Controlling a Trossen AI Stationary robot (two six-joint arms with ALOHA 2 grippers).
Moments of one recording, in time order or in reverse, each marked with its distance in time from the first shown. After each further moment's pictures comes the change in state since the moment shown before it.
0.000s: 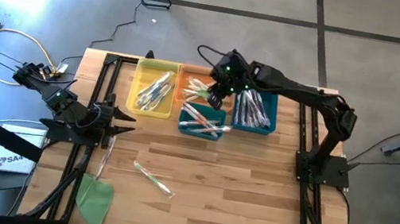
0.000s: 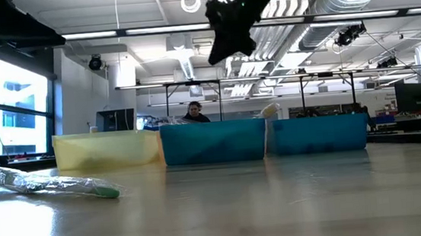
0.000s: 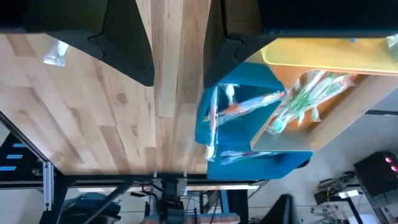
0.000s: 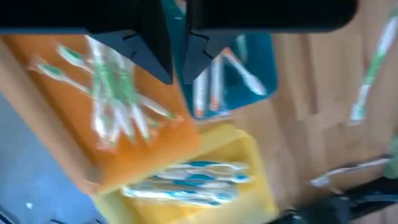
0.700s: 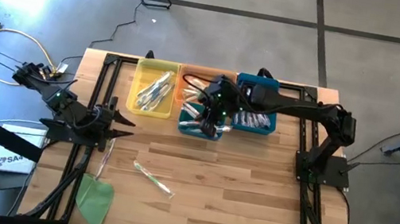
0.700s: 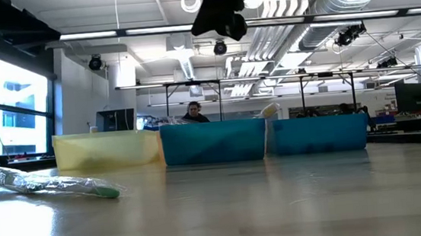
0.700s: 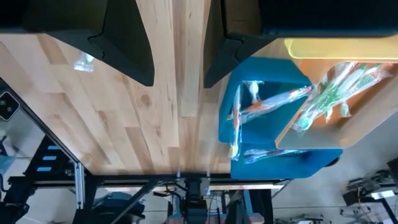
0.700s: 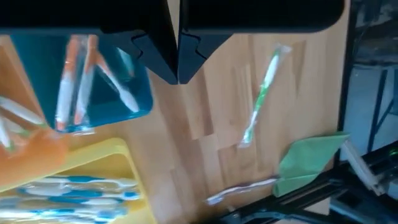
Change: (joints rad) left arm 0.000 0.002 0.000 0.017 0.098 0.008; right arm 0.237 -0.030 0.000 0.002 -0.082 0.165
